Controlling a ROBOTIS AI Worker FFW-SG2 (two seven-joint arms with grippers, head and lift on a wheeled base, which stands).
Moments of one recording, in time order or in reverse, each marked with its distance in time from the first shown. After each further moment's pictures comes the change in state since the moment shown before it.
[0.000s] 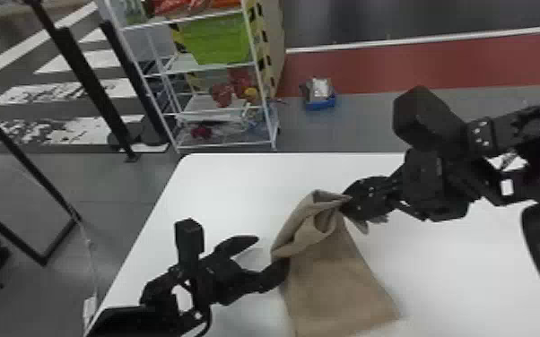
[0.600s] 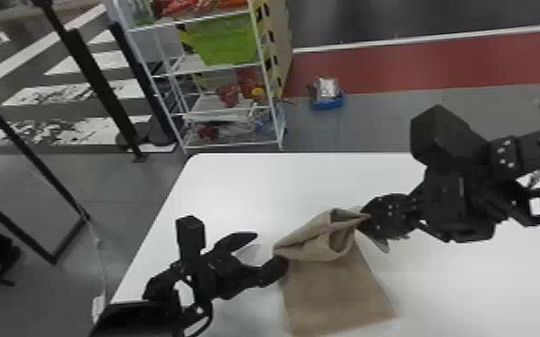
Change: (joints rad) left arm -0.021 0.000 0.028 0.022 -0.012 -0.010 0.002; right arm 0.053 -0.076 0.031 -0.082 0.019 0.041 0.000
